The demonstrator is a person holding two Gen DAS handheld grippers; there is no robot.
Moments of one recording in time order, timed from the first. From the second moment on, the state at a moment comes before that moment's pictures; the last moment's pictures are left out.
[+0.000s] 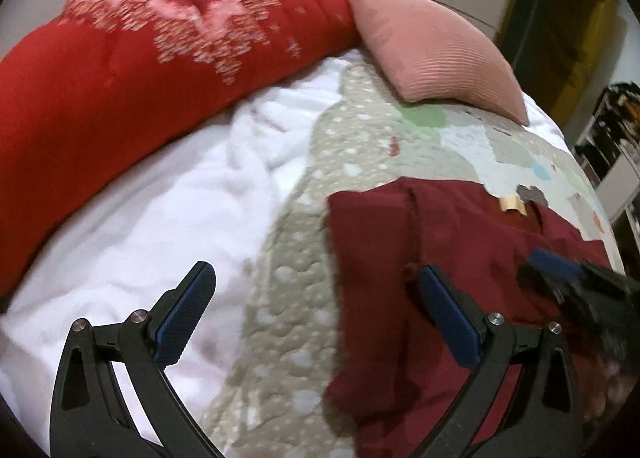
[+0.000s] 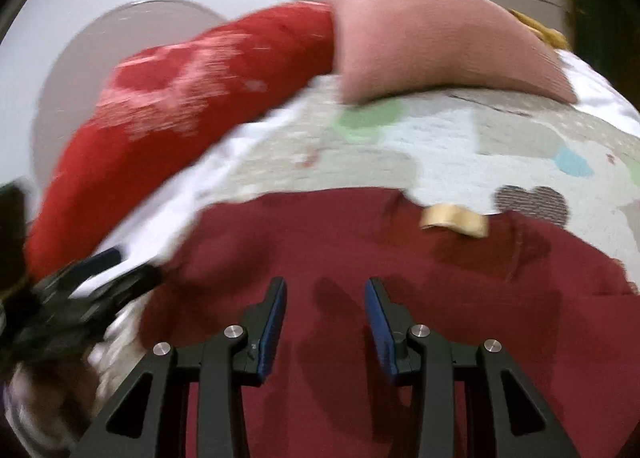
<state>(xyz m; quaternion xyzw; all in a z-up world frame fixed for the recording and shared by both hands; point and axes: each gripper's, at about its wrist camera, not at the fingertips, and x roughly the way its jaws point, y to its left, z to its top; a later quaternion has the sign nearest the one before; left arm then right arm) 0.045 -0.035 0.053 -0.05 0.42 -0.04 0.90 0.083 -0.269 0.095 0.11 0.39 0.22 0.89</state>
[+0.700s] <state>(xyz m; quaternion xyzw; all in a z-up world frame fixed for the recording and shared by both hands) 0.006 -0.026 0.071 -0.08 0.41 -0.05 0.91 0.043 -0.222 0.098 0.00 0.37 0.24 0.90</state>
